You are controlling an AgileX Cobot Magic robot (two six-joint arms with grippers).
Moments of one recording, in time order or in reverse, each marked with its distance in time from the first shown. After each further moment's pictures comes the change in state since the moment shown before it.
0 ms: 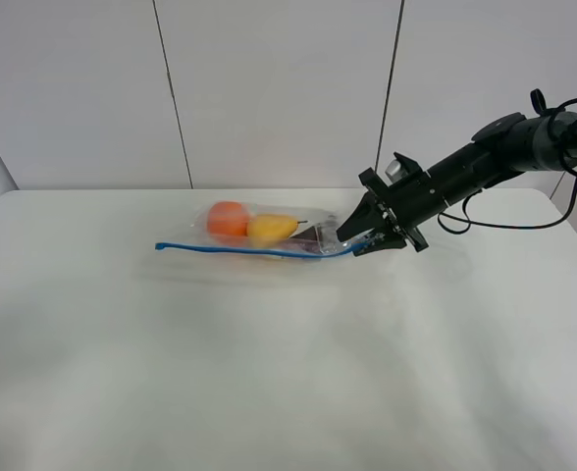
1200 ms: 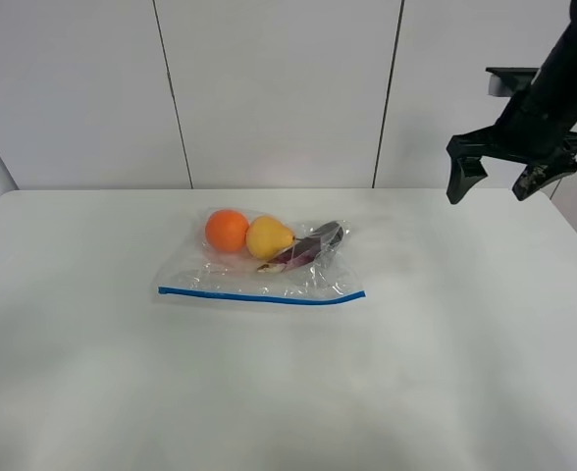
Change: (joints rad) left arm 0.000 0.000 0.000 -0.001 -0.001 0.001; right arm 0.008 -0.416 -0.034 -0.909 0.004 0.415
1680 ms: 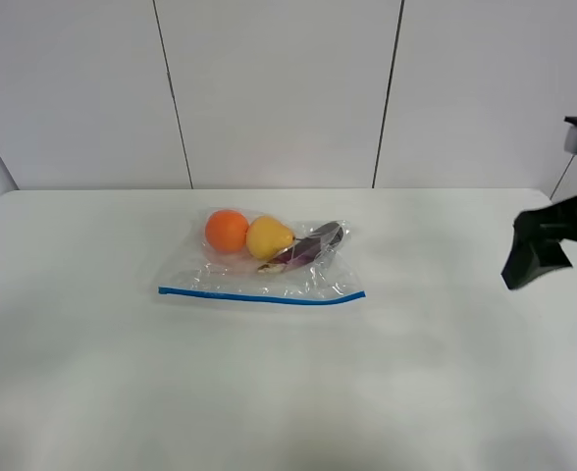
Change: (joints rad) left arm 0.000 0.000 0.000 0.000 0.000 0.000; right arm 0.000 -0.518 0.548 0.023 0.000 0.024
